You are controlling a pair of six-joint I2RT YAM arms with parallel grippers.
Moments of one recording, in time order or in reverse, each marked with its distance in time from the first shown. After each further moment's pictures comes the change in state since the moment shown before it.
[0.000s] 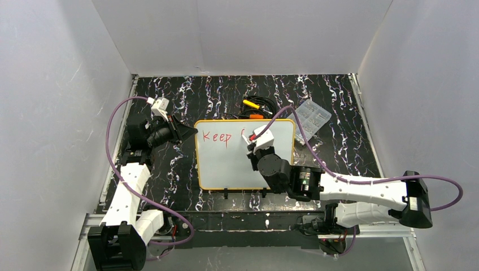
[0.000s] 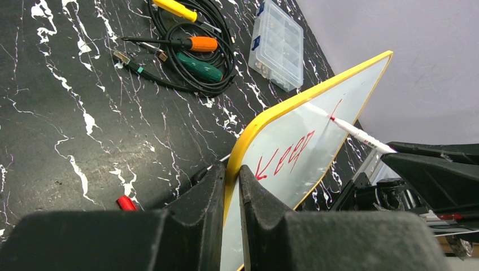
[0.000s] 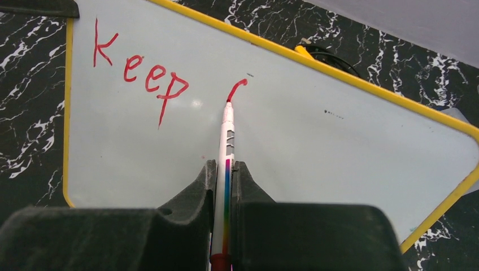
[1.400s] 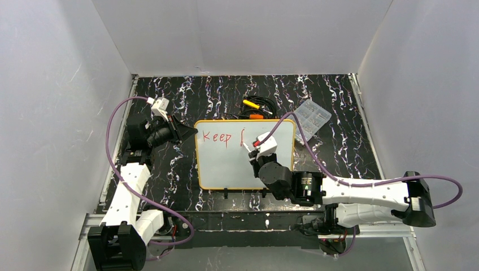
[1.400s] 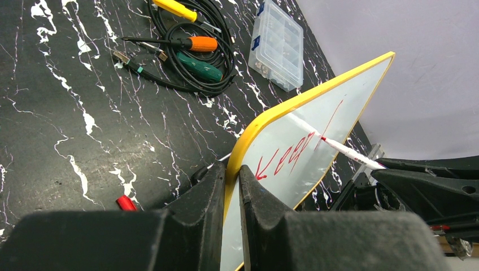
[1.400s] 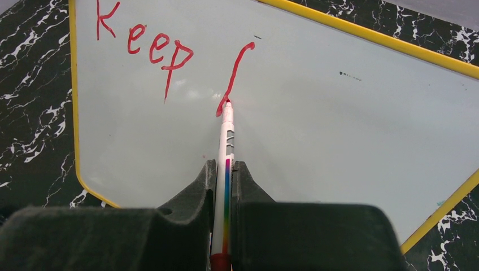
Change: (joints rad) left arm 0.000 0.000 0.000 -0.002 0.000 0.000; right arm 0.048 -0.033 -0.067 -0.025 0.018 0.109
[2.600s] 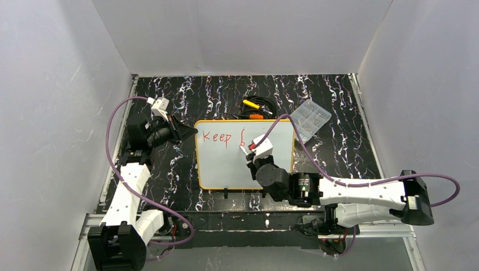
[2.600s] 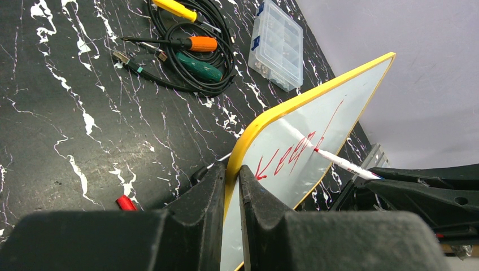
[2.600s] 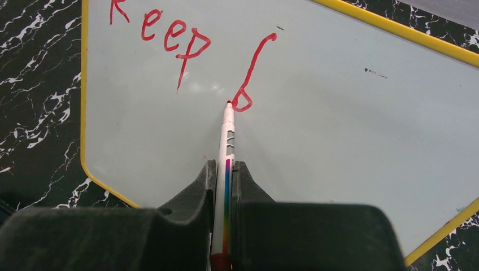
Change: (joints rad) left arm 0.000 0.000 0.000 0.000 0.000 0.000; right arm 0.019 0.021 0.000 -0.003 -0.020 -0.003
